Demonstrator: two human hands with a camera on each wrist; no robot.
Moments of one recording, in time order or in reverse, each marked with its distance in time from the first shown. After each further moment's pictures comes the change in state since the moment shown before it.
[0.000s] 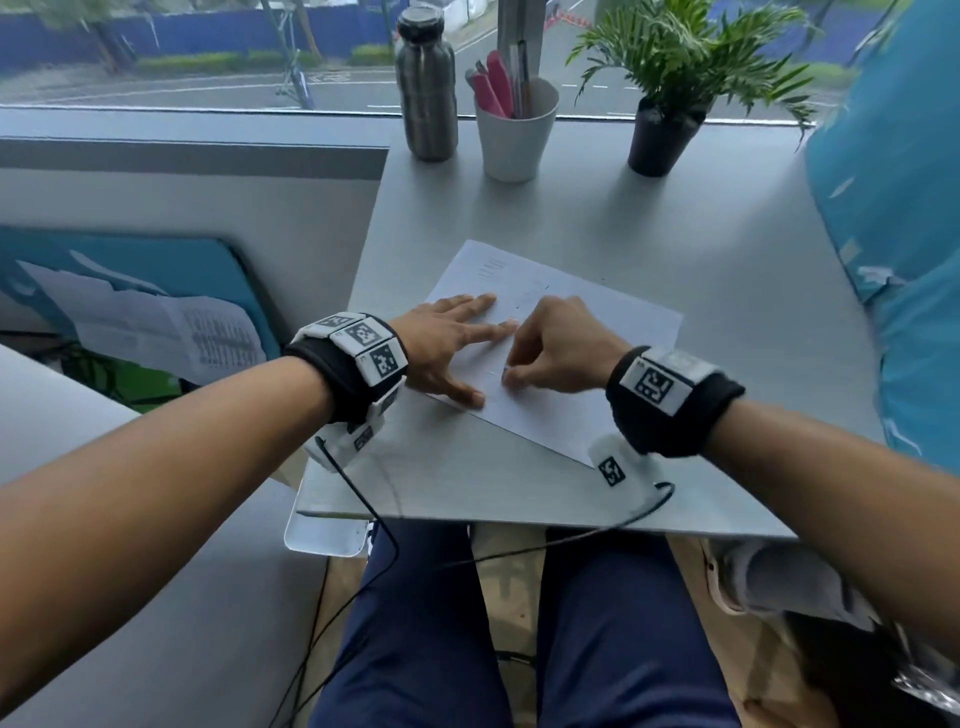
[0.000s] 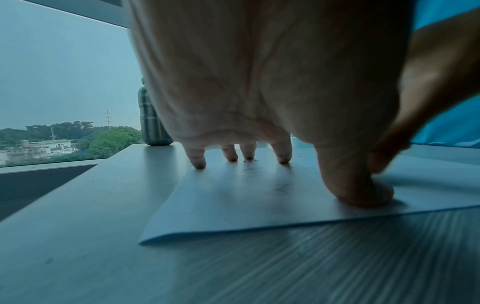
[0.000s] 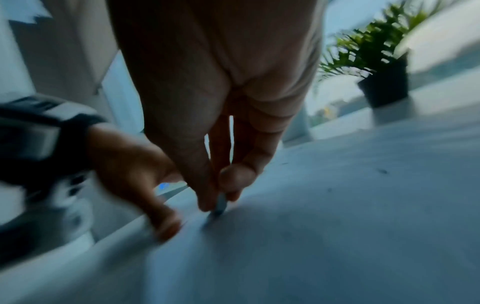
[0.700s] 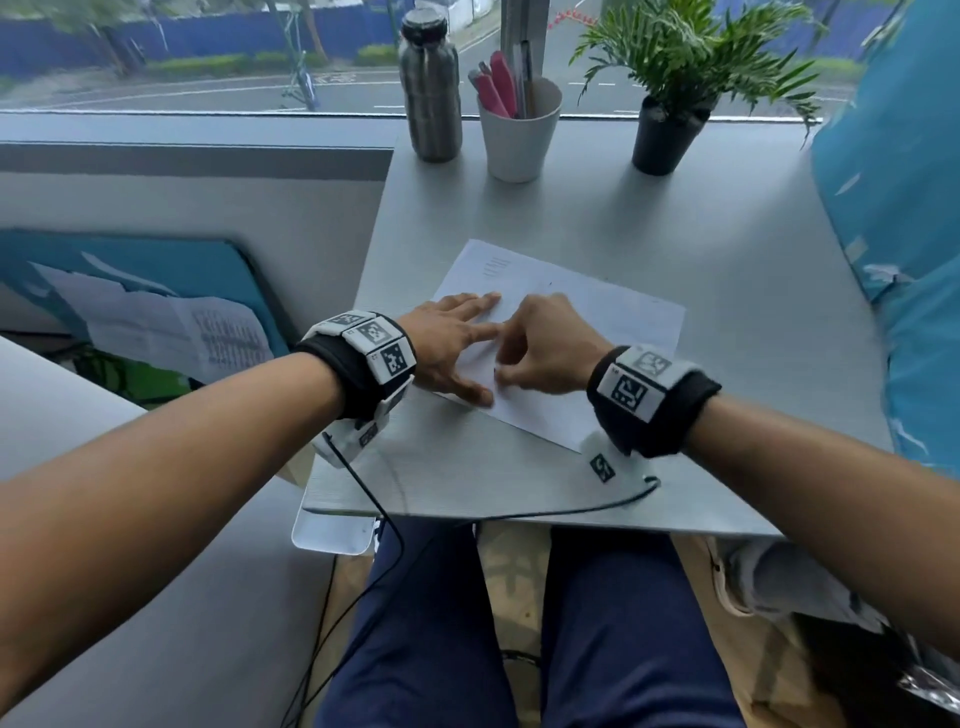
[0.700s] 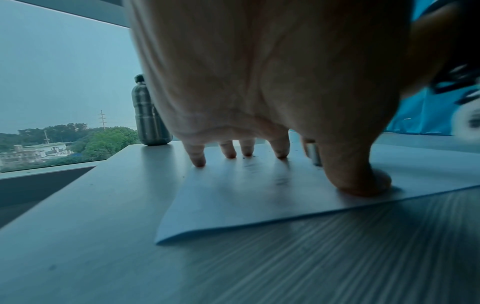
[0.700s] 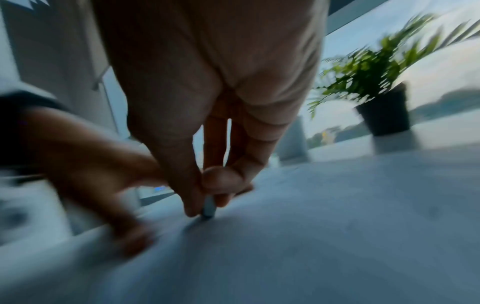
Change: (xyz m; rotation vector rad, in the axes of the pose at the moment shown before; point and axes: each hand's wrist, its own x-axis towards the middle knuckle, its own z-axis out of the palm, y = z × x) left_hand 0.002 -0.001 0.002 0.038 -0.003 -0.022; right_hand 0.007 -0.011 0.005 -0.012 0.009 -0.036
